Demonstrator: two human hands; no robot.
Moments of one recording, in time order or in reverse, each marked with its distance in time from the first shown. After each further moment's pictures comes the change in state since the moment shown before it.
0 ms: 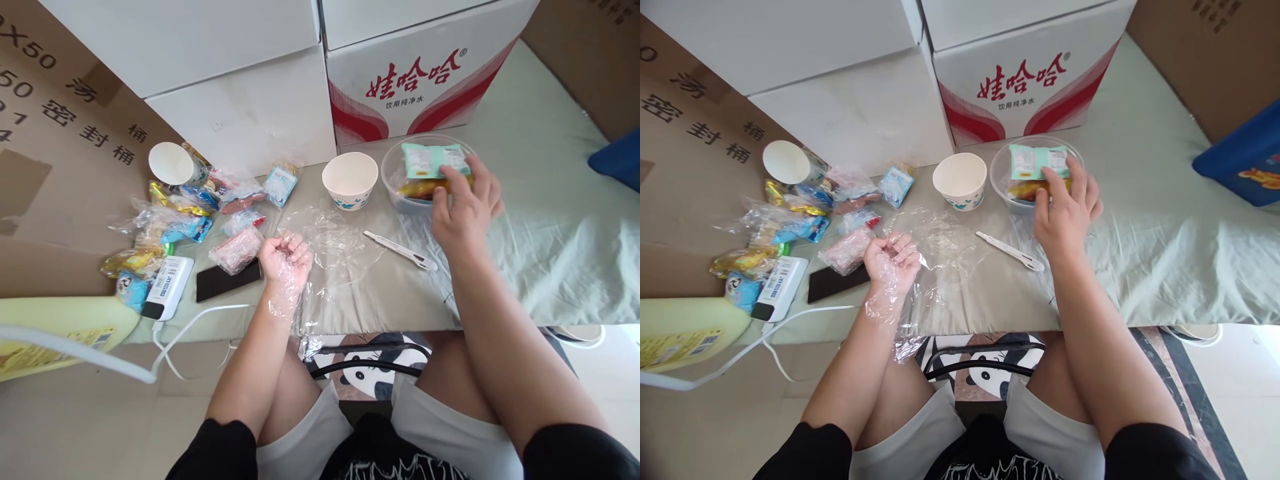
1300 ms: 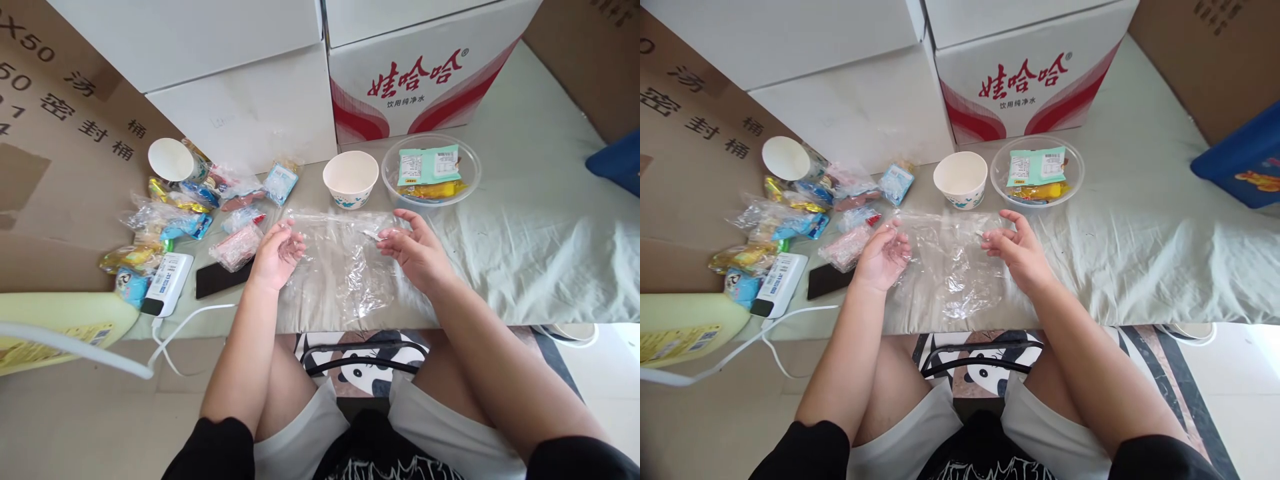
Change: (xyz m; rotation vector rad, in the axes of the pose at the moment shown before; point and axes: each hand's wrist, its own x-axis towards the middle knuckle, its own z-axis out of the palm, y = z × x) left_hand 0.007 0.016 -0.015 0.196 -0.009 -0.048; right_hand -0.054 -0.043 -0.004 1.078 -0.628 0.701
